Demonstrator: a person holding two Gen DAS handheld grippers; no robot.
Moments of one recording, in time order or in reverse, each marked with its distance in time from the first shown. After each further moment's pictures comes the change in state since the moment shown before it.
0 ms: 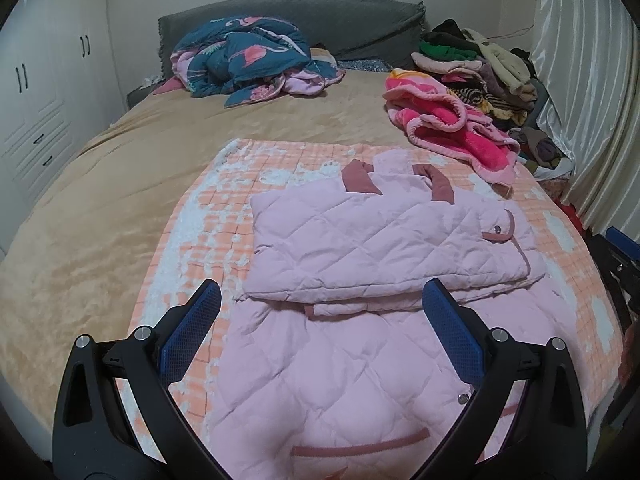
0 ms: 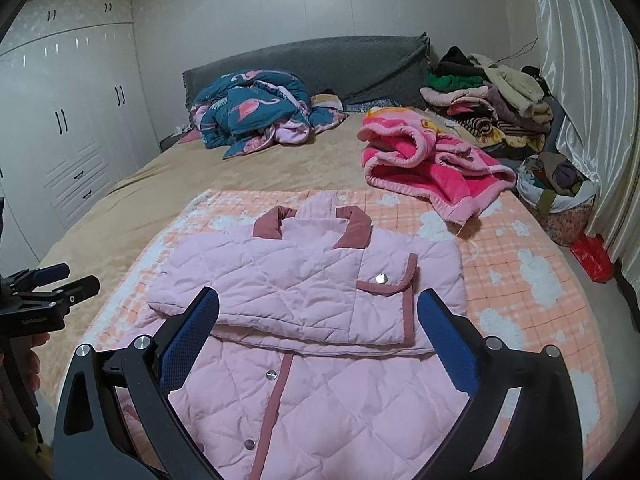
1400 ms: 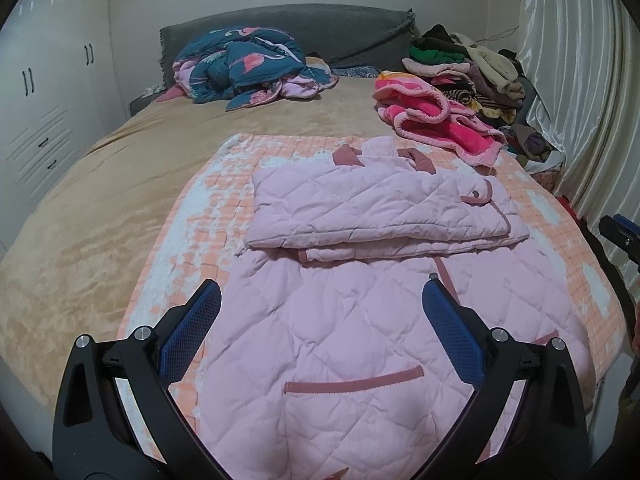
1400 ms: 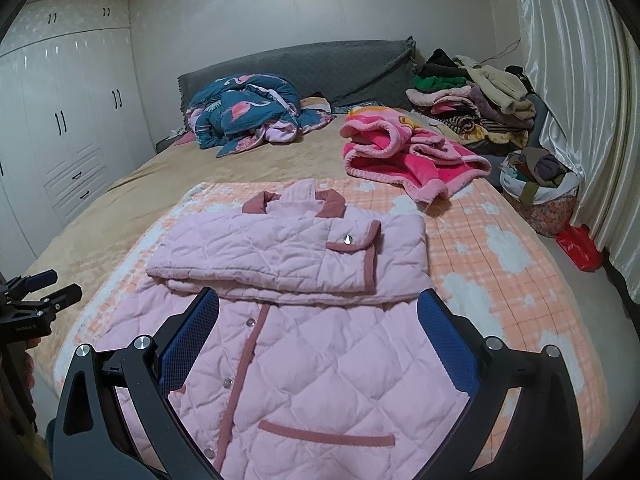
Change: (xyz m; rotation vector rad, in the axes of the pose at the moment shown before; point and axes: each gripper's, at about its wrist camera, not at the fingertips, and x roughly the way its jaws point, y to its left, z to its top) left arm -0.040 -0.012 -0.070 0.009 -0.040 -0.008; right arm -0.059 -0.031 -0.061 0.017 -0.004 -0.027
